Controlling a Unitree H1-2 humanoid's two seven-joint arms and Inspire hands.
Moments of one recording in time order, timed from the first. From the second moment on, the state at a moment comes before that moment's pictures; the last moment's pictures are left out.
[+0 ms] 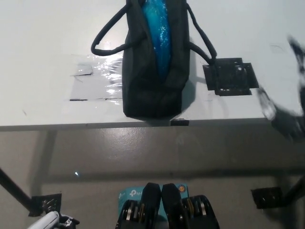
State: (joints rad) left_arm 0.13 0.42 0.00 -0.41 0.51 0.46 -0.72; right_arm -0.16 -0.22 0.04 -0.51 -0.69 0.41 0.12
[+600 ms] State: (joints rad) left_arm 0.13 0.42 0.00 -0.41 0.51 0.45 -0.72; right_arm 0.13 -0.21 -0.06 -0.06 -0.48 0.12 0.10
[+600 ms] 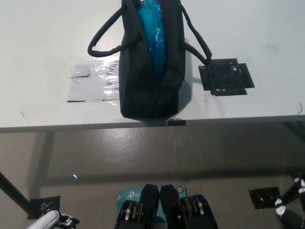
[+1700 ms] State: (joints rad) left_arm 0.19 0.41 0.02 -0.45 0.51 0.46 -0.72; right_arm 0.17 -0.21 -0.12 0.09 -0.29 -0.23 0.01
